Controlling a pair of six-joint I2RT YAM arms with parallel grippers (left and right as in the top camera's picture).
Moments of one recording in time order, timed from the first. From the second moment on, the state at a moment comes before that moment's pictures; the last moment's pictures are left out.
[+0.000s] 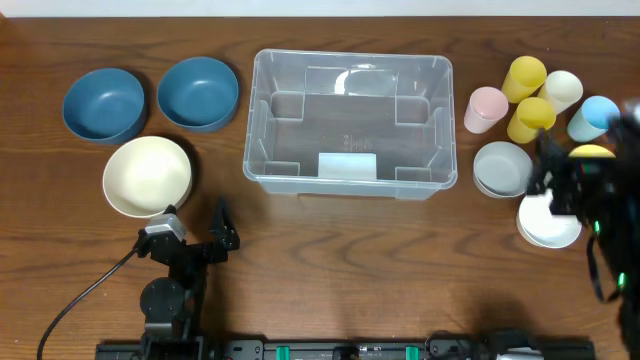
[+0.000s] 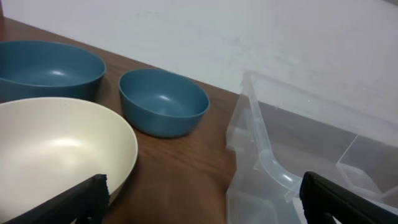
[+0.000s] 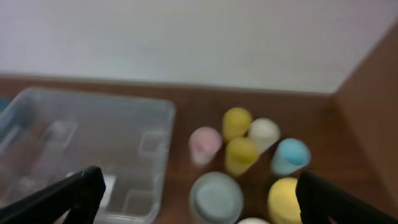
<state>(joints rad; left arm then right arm) -0.03 0.01 0.02 -0.12 -0.02 -0.35 0.10 0.97 1.61 -1.09 0.10 0.02</state>
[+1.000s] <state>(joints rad) -0.03 0.01 0.02 -0.12 -0.02 -0.35 -0.21 1.45 1.43 -1.21 0.18 0.47</state>
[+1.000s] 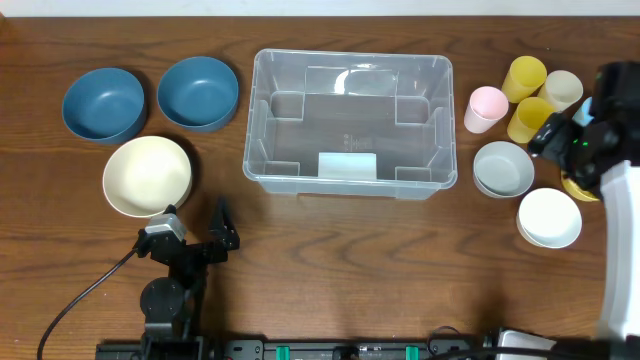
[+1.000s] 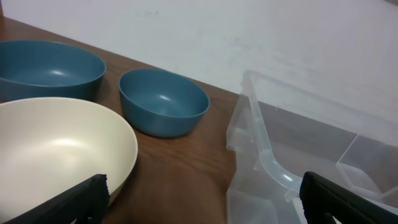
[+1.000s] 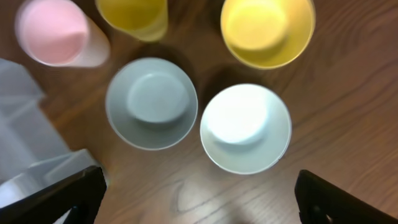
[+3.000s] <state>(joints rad) -0.03 0.01 0.02 -0.12 -0.02 -0.35 -0.21 1.71 1.03 -0.53 0.12 0.30</state>
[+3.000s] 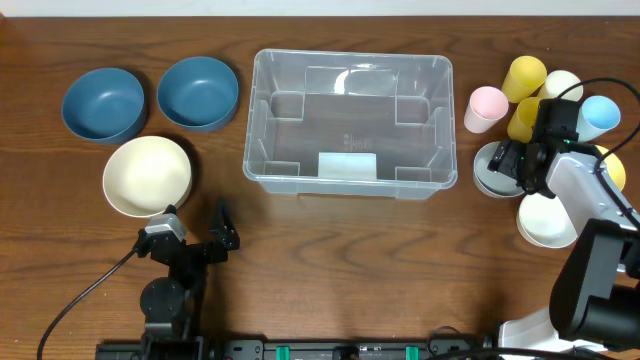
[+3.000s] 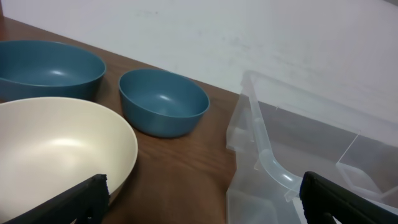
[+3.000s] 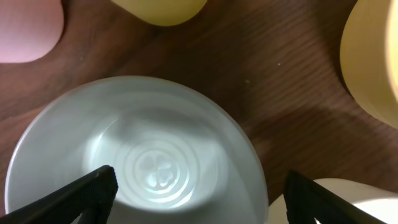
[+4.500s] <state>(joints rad) -0.03 0.01 0.02 -0.12 -0.02 -0.35 -0.22 1.67 1.03 -0.64 0.07 0.37</state>
